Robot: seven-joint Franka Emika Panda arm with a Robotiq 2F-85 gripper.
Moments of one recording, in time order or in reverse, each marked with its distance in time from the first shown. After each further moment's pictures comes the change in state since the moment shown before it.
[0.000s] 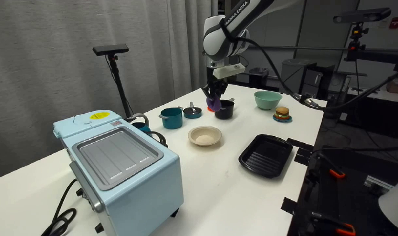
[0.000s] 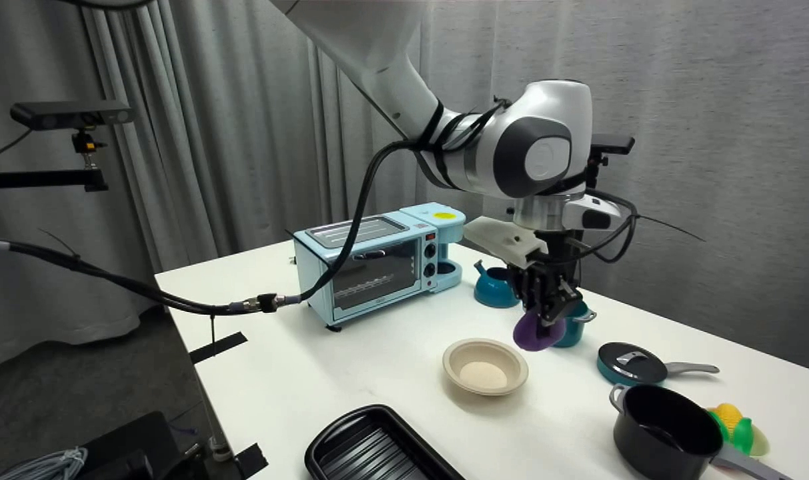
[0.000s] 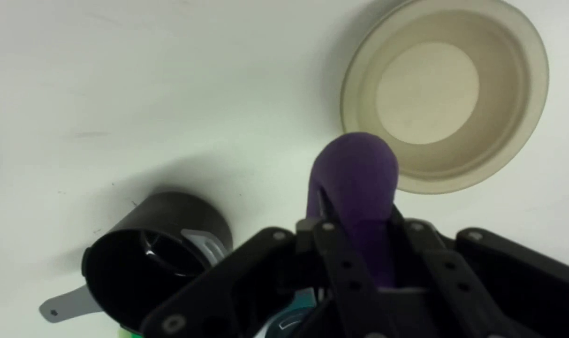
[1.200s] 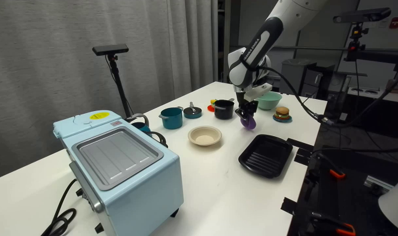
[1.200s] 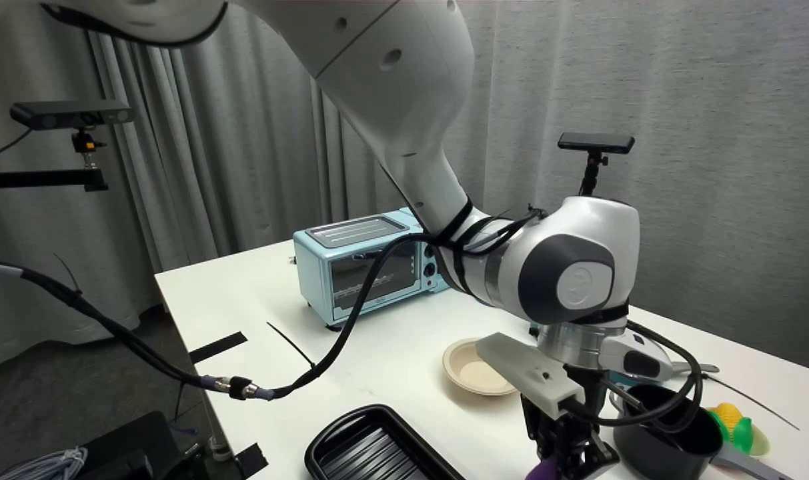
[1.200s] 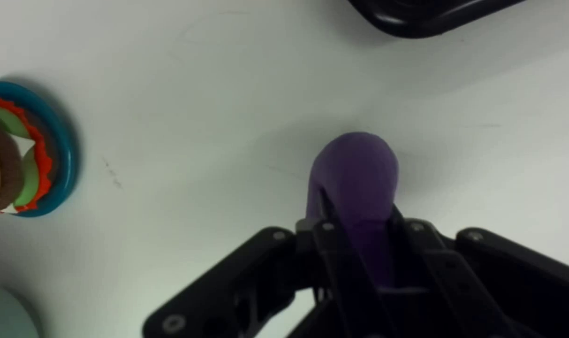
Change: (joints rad) arm -0.061 0.100 -0.120 -0.166 -0.083 0.045 -0.071
